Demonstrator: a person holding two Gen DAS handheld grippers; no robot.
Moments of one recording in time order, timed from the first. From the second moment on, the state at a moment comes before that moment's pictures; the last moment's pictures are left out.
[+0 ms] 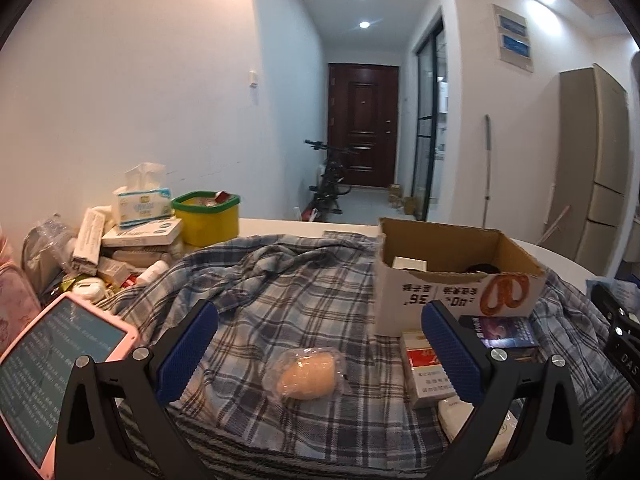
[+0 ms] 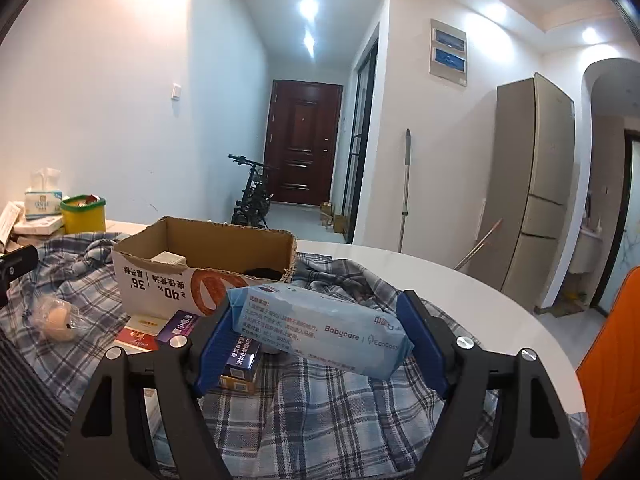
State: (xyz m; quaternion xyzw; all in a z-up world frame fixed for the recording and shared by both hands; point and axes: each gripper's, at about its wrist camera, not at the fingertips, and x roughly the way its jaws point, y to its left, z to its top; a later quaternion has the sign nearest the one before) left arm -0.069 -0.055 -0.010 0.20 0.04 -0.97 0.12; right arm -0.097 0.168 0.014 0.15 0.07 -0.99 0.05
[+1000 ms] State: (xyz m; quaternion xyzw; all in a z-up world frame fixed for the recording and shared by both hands) left arm -0.107 0.056 -0.081 0.46 0.02 -0.88 -0.07; right arm -0.078 0.191 0.018 0.10 -0.01 -0.99 0.08
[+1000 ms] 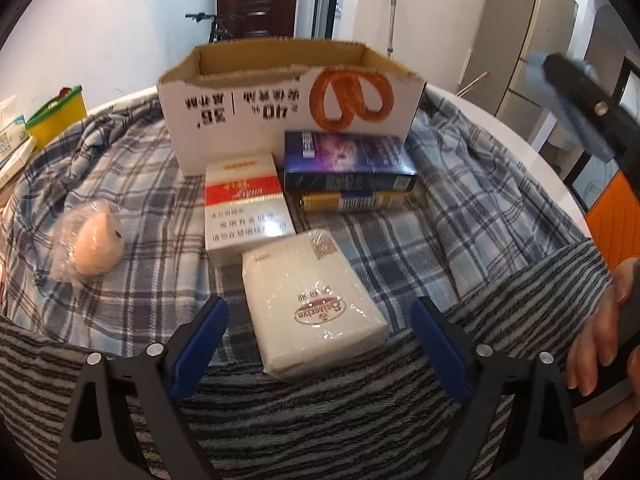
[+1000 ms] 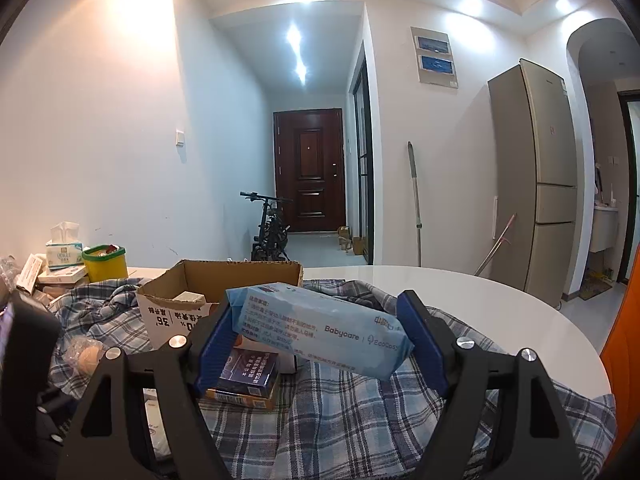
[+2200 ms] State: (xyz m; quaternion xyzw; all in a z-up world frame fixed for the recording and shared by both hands) left arm -0.042 0.009 -0.001 0.09 -0.05 -0.99 -0.01; right arm -0.079 0.195 0.017 0.11 -0.01 -0.99 0.08
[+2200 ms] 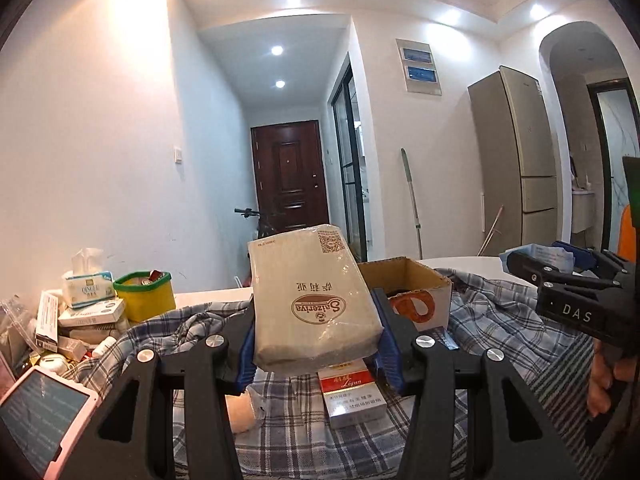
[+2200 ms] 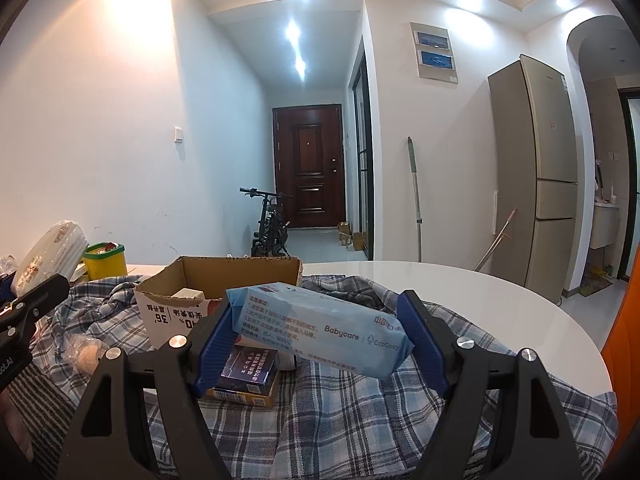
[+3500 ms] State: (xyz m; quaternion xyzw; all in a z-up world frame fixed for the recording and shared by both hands) left arm -0.041 0.006 0.128 -0.04 -0.05 -1.00 -0.04; right arm -0.095 0.198 0.122 0.04 -0.05 -0.99 0.15
